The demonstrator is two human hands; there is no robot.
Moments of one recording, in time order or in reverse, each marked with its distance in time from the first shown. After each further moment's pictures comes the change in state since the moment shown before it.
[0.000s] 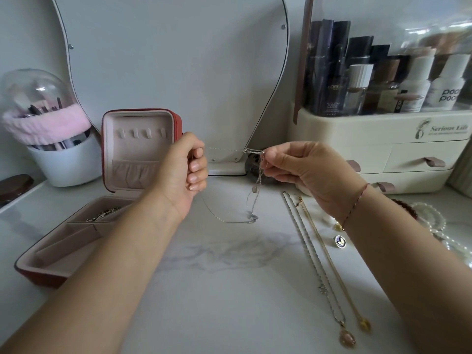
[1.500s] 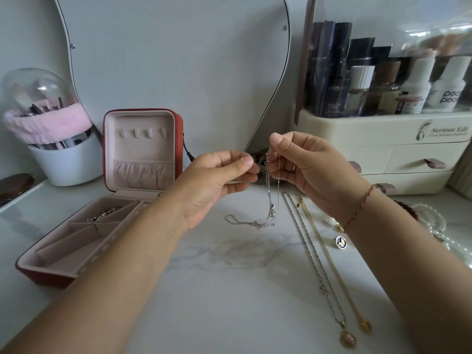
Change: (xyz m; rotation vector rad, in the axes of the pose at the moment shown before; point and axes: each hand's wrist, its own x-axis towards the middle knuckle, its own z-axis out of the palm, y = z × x) left_hand -0.010 -0.016 0.013 0.141 -0.364 0.077; right_hand -0.001 -0.005 0.004 0.210 -0.090 -0.087
